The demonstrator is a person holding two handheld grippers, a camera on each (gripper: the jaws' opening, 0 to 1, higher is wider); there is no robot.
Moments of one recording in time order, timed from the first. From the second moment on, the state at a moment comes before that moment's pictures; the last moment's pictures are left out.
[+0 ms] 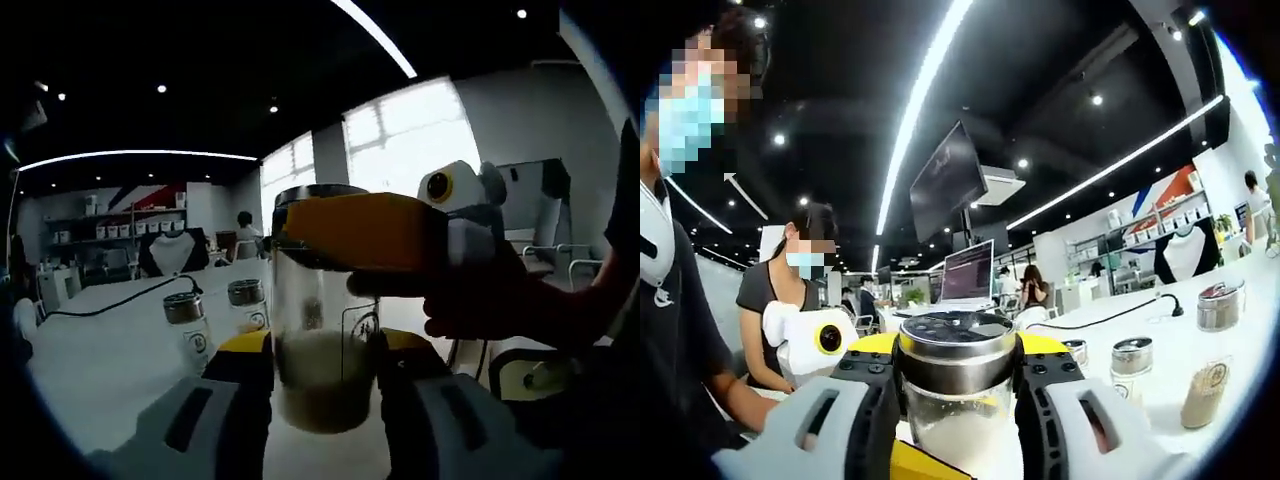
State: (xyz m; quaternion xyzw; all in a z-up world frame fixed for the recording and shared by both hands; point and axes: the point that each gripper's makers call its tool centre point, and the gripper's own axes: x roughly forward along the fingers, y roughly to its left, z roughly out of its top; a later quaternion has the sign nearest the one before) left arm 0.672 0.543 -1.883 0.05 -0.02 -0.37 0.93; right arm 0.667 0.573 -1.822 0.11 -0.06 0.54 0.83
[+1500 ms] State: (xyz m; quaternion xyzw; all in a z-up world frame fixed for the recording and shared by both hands) left arm 0.669 0.535 -1.885 0.02 -0.02 -0.42 0.91; right arm 0.657 0.569 -1.823 0.03 -0.07 0.56 0.83
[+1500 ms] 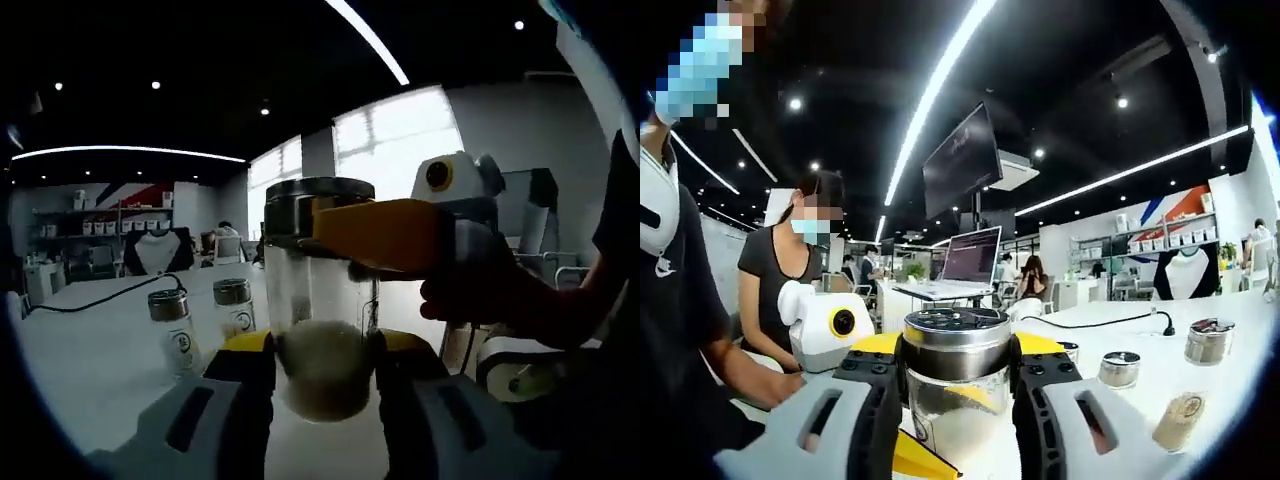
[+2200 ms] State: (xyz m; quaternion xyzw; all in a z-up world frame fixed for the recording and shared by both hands) left arm 0.684 0.552 -1.885 -0.01 -0.01 -0.43 0.90; right arm 0.683 0.538 -1.822 0.04 -0.05 0.50 0.86
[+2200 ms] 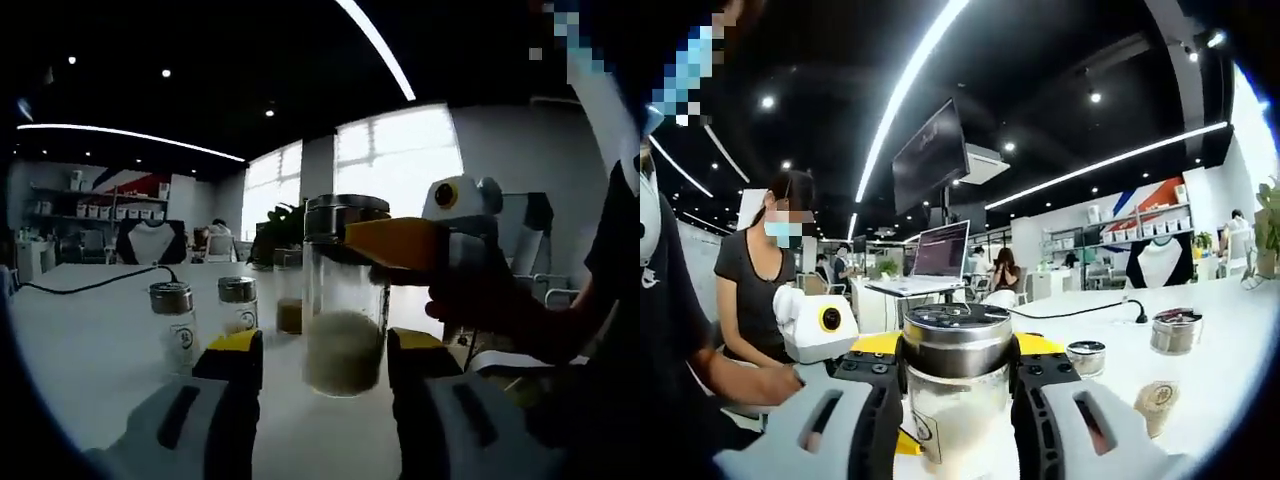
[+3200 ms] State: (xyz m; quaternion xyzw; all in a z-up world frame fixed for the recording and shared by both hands) left arm 0.706 0.588 -1.898 0.03 0.03 -0.37 0.93; right arm 0.754 0.410 -1.823 0.00 -0.06 0.41 0.91
